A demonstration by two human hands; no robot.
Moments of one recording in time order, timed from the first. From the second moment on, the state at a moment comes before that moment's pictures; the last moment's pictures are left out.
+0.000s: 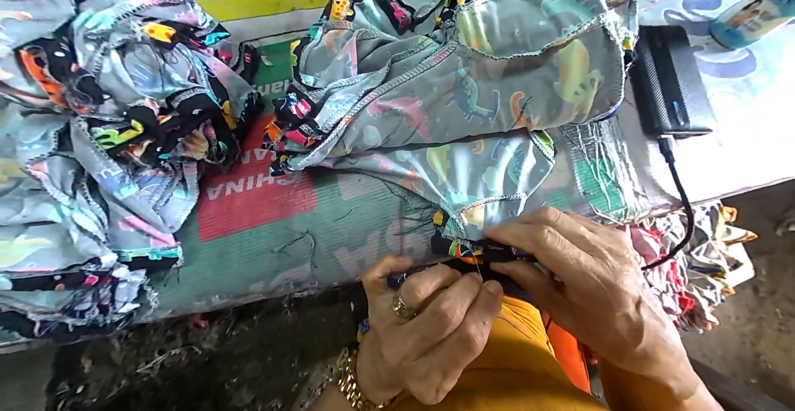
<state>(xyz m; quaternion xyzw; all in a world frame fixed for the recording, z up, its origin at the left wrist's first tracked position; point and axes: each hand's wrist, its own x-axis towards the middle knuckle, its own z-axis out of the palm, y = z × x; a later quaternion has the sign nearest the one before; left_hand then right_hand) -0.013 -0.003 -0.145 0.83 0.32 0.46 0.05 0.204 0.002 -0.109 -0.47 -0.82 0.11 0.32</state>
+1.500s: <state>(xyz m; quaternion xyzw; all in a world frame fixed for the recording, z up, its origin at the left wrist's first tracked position) -0.023 0.015 -0.132 0.77 0.51 0.38 0.02 0.180 0.018 -0.111 -0.45 -0.79 0.13 0.39</state>
